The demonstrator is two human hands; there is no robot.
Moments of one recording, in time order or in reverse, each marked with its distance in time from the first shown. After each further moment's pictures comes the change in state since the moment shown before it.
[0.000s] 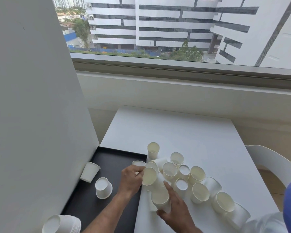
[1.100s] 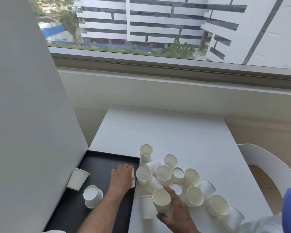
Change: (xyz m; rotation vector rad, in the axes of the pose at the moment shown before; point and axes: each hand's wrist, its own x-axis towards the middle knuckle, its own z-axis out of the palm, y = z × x) left_hand 0.066 -0.040 0.023 0.938 -0.291 0.126; right_hand 0.014 0.021 -0.015 0.017 0.014 0.060
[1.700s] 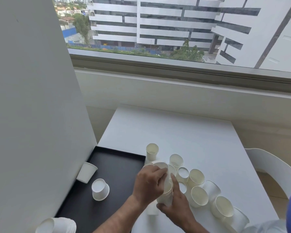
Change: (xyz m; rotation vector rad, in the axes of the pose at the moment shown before) left_hand -0.069 0.073 -0.036 -0.505 0.660 0.417; right_hand 0.009 -0.023 -0.001 0.041 -0.023 0.021
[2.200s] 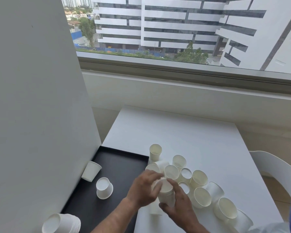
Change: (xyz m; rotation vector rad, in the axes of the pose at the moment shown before) left_hand -0.024 -0.025 -0.011 -0.175 -0.274 -0.160; right_hand -0.009 -0.007 -0.002 -0.021 0.081 -0.101
